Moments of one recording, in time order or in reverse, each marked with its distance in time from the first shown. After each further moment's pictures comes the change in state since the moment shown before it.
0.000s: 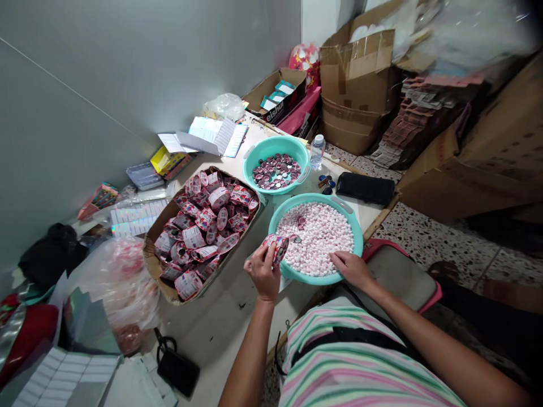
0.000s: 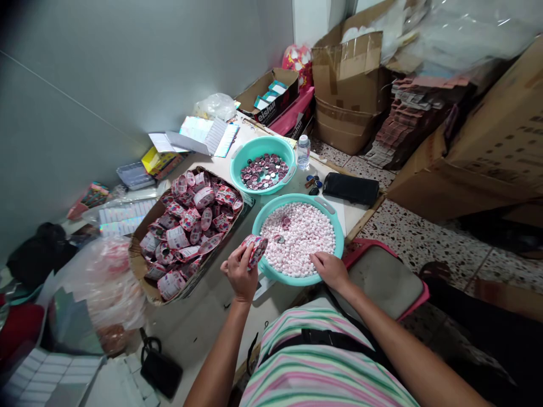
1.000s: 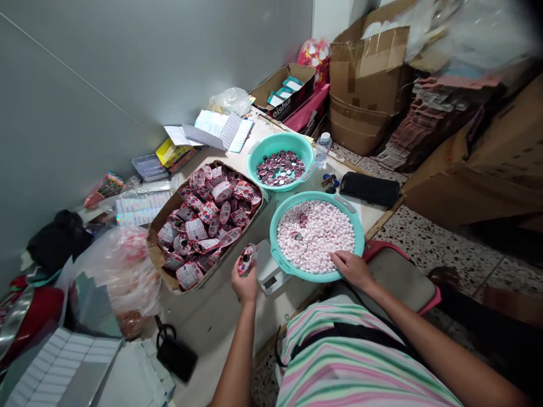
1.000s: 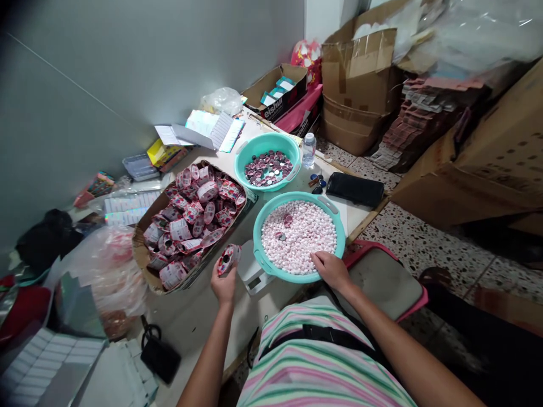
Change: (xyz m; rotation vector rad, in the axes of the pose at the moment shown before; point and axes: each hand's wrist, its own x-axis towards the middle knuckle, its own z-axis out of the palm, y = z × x) left_hand -0.047 -0.066 0.007 -0.354 0.098 -0.750; right_hand -0.003 -0.005 -0.006 0.010 -0.028 -0.050
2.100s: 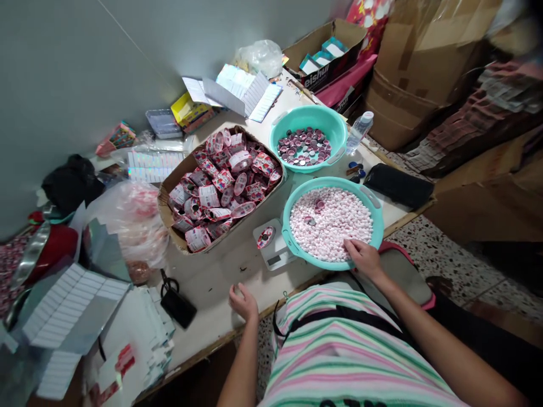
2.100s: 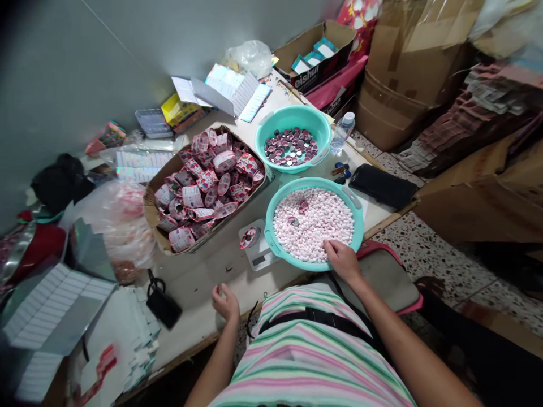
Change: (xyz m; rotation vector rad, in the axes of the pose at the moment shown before) left_hand -0.113 -0.139 -0.046 0.389 0.259 -0.414; right_hand 0.004 -0.001 -0.002 0.049 0.047 0.073
